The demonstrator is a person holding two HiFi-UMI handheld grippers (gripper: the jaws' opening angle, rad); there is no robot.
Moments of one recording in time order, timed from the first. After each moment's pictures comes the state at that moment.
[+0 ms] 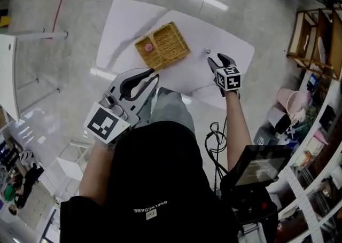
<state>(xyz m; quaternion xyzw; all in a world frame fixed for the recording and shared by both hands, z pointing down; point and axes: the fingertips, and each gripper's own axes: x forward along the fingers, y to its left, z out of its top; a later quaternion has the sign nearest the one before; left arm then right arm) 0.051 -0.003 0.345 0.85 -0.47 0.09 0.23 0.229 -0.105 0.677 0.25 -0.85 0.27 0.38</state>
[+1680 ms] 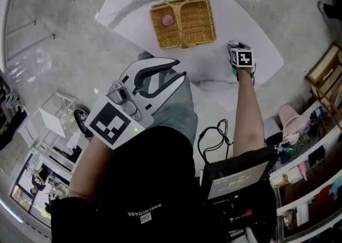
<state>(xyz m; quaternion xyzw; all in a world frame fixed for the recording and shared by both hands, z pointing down) 0.049 -0.006 0.451 0.80 -0.51 0.11 0.30 0.223 -0.126 0.894 0.16 -0.76 0.24 0.58</state>
